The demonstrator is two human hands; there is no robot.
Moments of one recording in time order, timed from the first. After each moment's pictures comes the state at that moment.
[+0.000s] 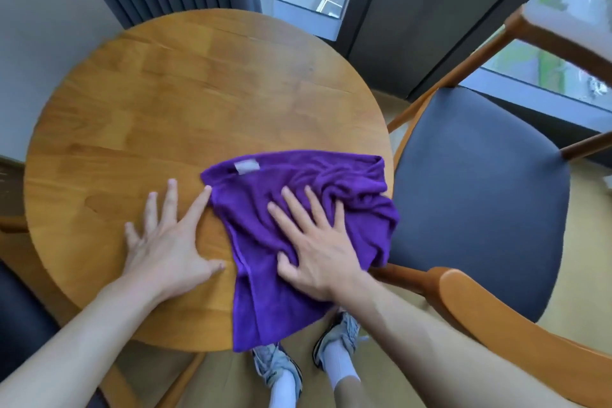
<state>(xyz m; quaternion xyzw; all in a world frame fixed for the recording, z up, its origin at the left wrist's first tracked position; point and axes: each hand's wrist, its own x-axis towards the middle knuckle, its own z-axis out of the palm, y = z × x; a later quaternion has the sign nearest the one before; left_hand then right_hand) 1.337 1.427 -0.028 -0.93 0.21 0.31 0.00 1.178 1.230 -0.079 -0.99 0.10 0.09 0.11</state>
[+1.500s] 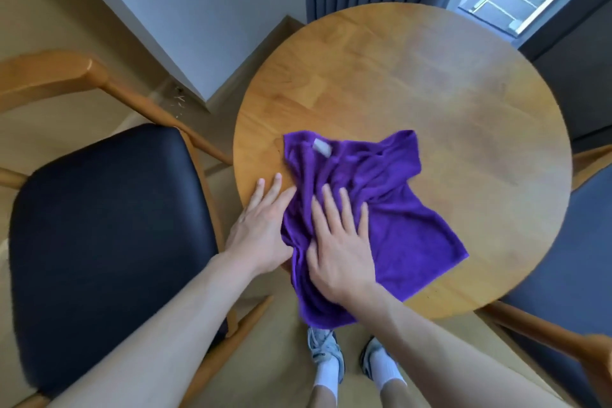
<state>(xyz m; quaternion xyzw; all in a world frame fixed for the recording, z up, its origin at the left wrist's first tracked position) 1.309 1.541 -0.026 -0.93 0.13 0.31 -0.15 1.227 1.388 -0.076 -0.99 -0.01 0.07 0.14</state>
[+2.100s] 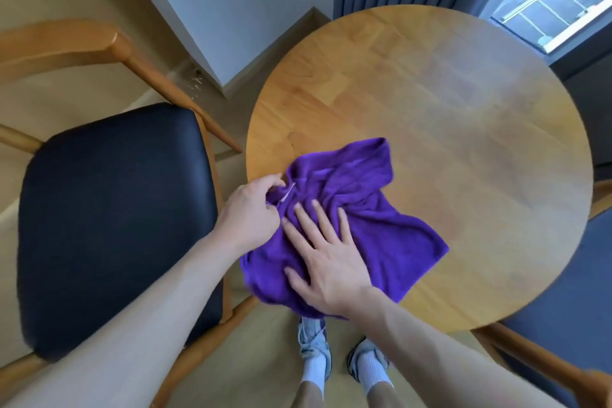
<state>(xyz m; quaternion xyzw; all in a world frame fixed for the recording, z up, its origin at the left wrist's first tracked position) 1.323 1.554 -0.011 -0.93 -0.01 0.24 -0.29 1.224 1.389 -0.081 -0.96 -0.21 0.09 0.15</state>
